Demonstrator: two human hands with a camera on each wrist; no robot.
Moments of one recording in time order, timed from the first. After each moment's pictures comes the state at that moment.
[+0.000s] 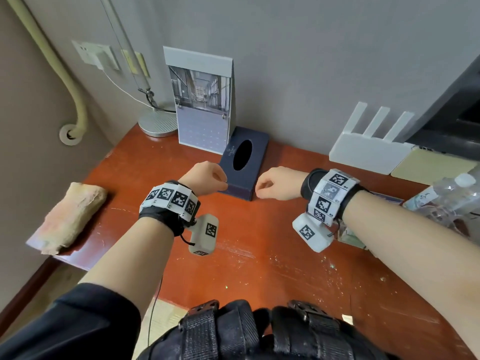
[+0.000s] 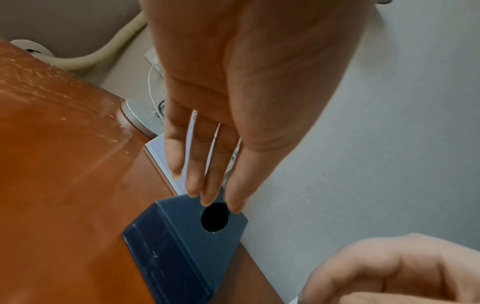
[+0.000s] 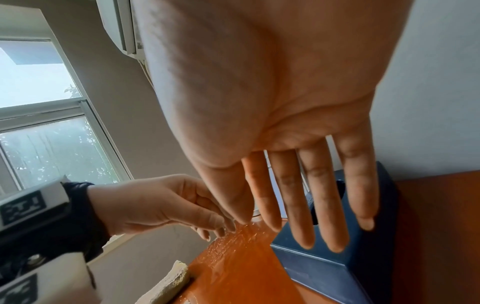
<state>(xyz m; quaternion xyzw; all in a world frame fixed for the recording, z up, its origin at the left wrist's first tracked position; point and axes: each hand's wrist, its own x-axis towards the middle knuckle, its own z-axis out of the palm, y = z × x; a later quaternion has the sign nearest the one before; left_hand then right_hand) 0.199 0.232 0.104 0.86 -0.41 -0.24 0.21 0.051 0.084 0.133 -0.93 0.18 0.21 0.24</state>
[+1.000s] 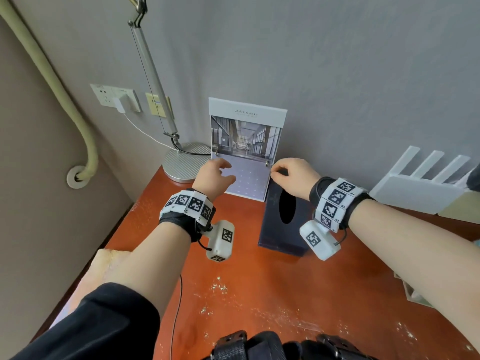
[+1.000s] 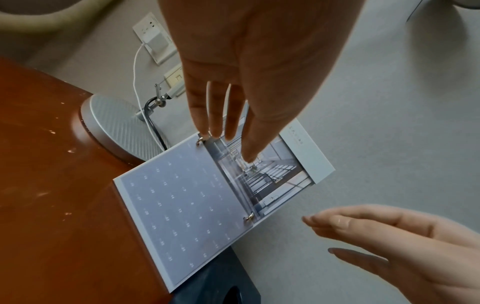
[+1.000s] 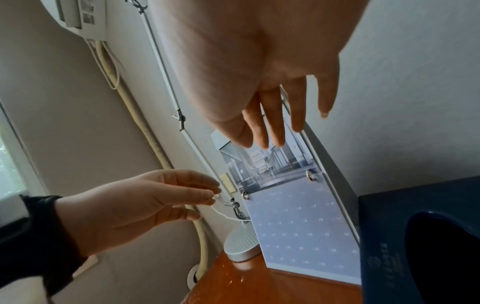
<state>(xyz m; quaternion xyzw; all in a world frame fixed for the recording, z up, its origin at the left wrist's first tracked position) 0.386 0.214 0.116 0.85 -0.36 -0.16 0.35 0.235 0.076 0.145 -0.93 0.29 -0.04 0.23</state>
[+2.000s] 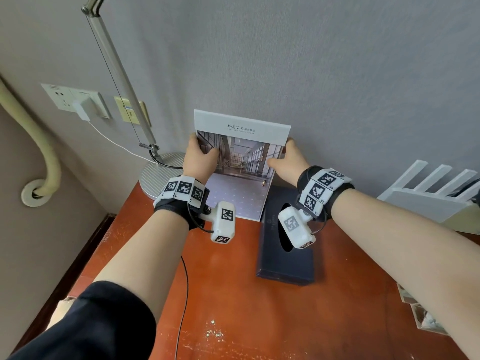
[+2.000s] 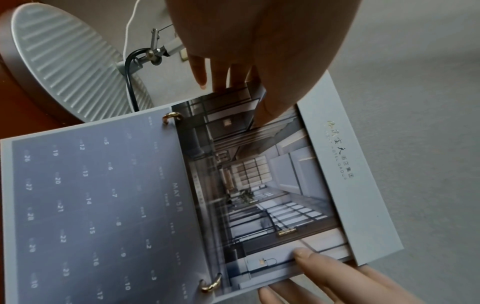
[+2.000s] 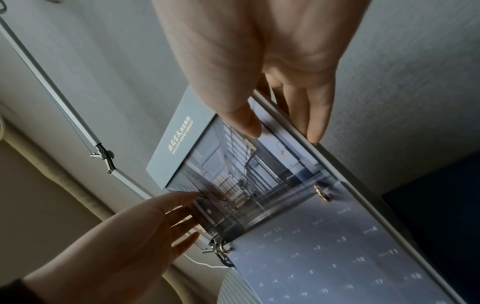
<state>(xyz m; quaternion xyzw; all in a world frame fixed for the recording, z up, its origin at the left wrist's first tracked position) 0.474 0.125 0.108 0.78 -0.22 -0.19 0.56 0.320 0.011 0.139 -0.79 0.43 -0.15 0.41</state>
